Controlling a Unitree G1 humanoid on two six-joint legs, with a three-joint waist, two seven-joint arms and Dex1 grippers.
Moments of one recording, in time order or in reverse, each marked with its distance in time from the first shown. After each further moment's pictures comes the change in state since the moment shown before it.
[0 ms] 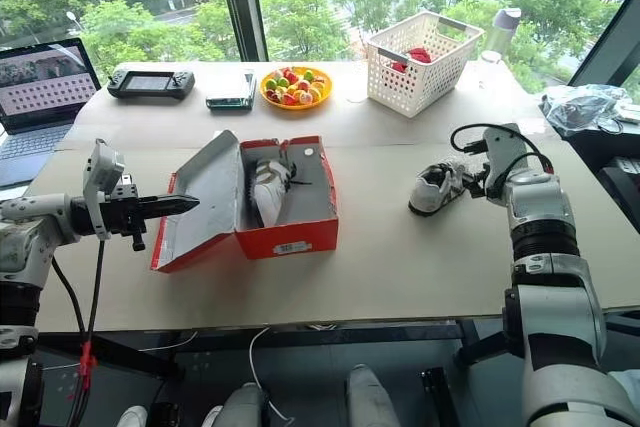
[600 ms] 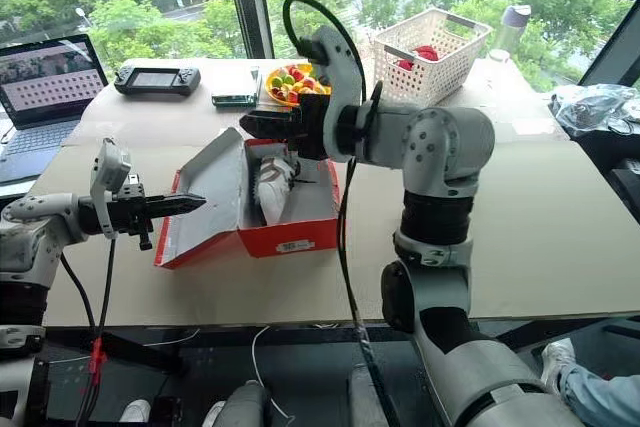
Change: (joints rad) left arm -0.004 -0.023 -0.002 -0.021 -0.001 0.013 0.012; right arm -0.187 0.643 -0.213 -0.658 0.404 0.840 -0.105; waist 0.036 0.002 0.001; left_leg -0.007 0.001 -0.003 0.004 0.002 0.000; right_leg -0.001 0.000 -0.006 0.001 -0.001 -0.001
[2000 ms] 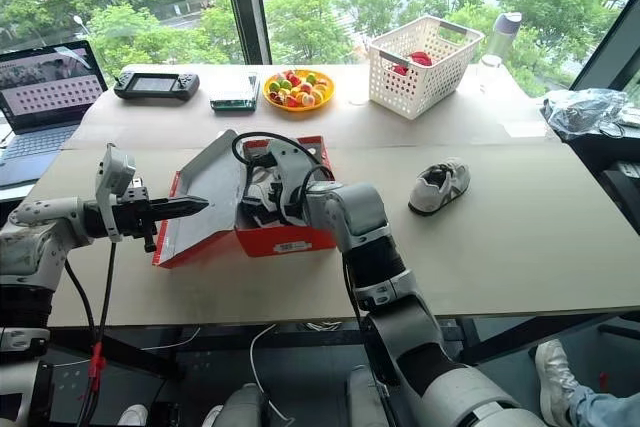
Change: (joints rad) left arm 0.012 -0.019 0.000 -0.003 0.001 0.002 0.017; right arm 0.173 0.141 0.342 0.327 -0.087 -0.363 -0.142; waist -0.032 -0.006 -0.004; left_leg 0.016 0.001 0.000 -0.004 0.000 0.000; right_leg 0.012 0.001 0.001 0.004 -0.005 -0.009
